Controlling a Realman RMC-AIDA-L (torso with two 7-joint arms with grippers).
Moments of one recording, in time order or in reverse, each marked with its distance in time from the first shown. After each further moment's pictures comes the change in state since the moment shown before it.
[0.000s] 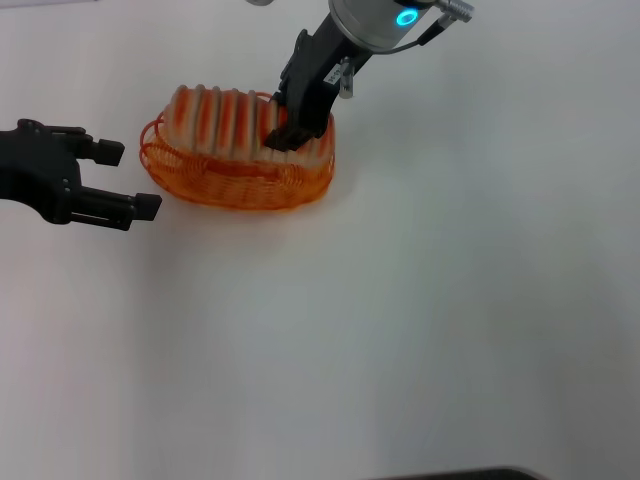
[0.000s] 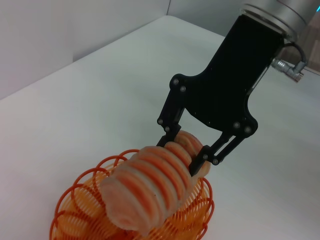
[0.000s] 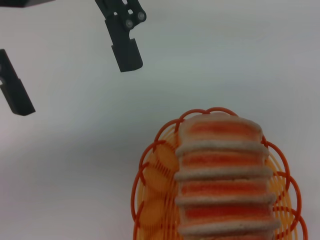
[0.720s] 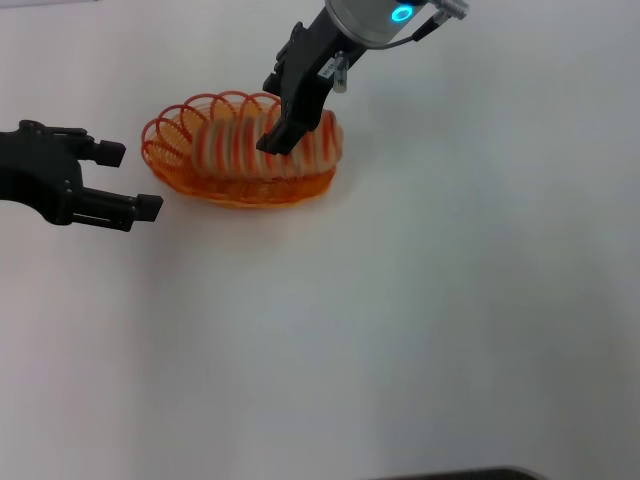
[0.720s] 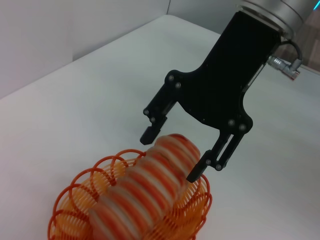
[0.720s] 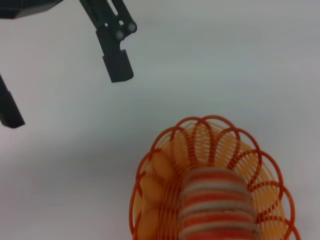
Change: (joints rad) left arm 0.000 -0.003 0.000 0.000 0.004 -0.002 0.001; right arm 0.000 0.000 0.000 0.004 0.013 0.028 -0.001
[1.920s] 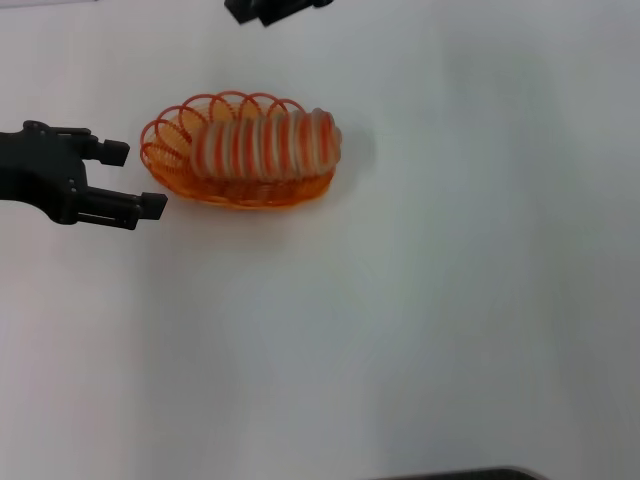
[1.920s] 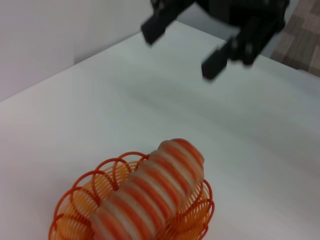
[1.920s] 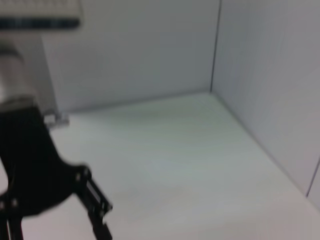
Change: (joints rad) left arm 0.002 -0.005 -0.007 -0.017 -0.008 -0.013 0.009; right arm -0.196 -0.051 0.359 -0.191 0.320 -0.167 -0.198
